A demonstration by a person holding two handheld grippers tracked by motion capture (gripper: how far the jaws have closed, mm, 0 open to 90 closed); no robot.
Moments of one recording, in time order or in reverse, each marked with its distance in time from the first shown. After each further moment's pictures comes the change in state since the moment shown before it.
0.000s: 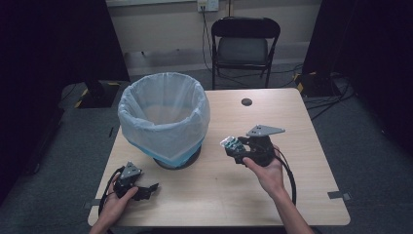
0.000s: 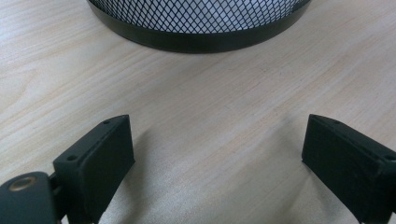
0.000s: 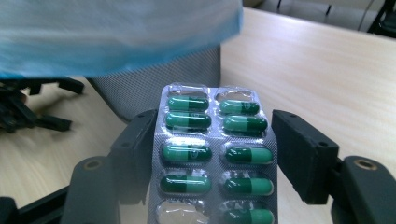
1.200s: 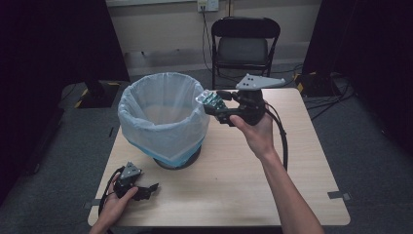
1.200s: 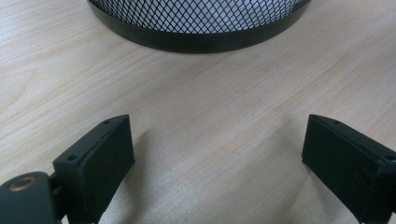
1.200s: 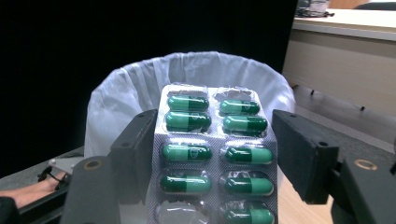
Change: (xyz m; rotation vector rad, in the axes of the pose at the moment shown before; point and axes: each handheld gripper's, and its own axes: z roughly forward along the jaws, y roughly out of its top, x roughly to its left) left arm 0.000 0.000 0.000 0.001 0.001 0.001; right arm 0.024 0.137 -0.021 -0.247 0.177 -0.128
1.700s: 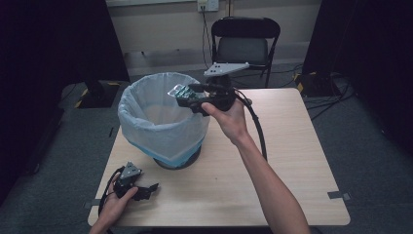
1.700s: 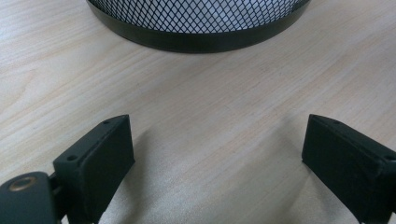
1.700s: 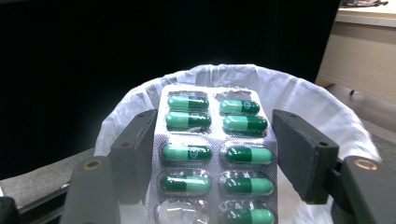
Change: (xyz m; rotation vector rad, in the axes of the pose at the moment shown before) left arm 0.000 0.000 0.000 0.004 -0.002 0.000; right arm 0.005 0.024 0.066 0.038 0.119 0.012
